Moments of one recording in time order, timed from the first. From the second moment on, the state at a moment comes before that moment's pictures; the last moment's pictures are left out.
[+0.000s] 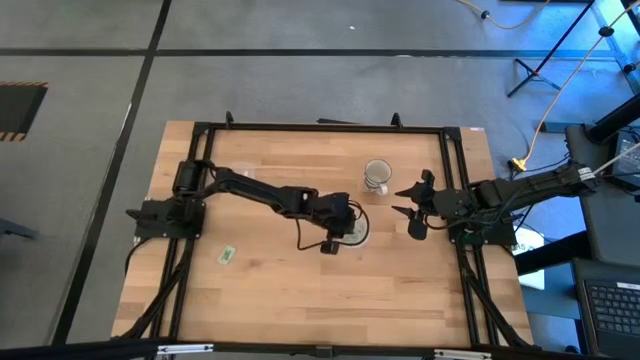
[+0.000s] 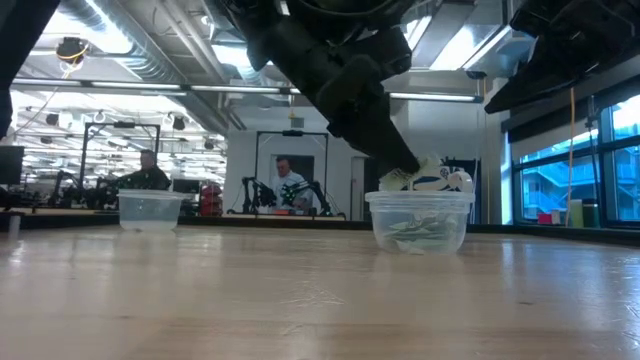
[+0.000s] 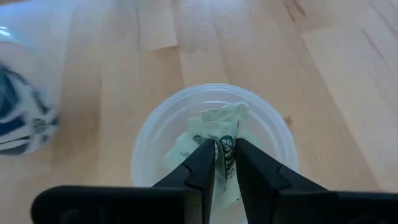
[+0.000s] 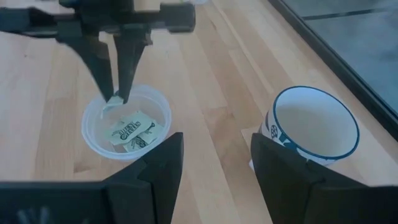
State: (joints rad) left arm -0.04 1.99 1.36 -0.12 0.04 0.14; right arm 0.23 0.71 0.54 -0.46 0.47 0.25
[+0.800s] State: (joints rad) left arm -0.04 2.02 1.36 -0.14 0.01 0.13; right arm 0.23 0.71 0.54 -0.47 0.47 0.25
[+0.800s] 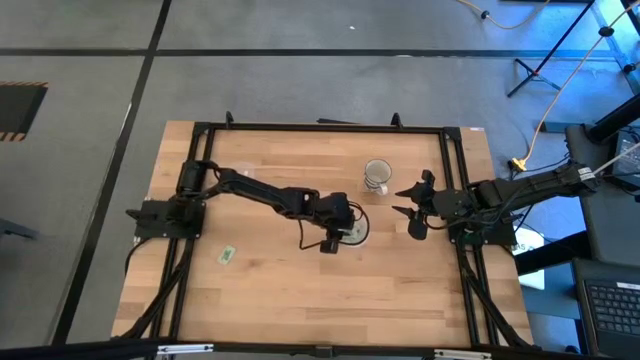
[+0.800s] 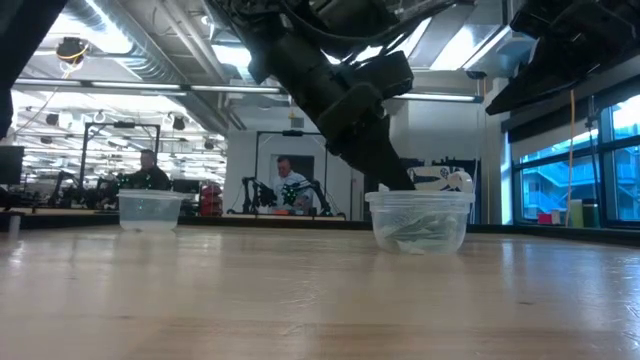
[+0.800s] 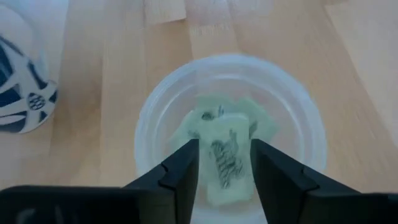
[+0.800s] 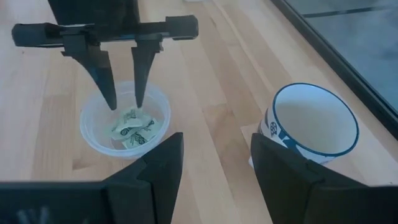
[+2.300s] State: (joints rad) left arm -0.38 1.51 0.77 -1.00 0.20 -1.30; right arm 0.23 0.71 0.54 -0.47 0.47 0.26
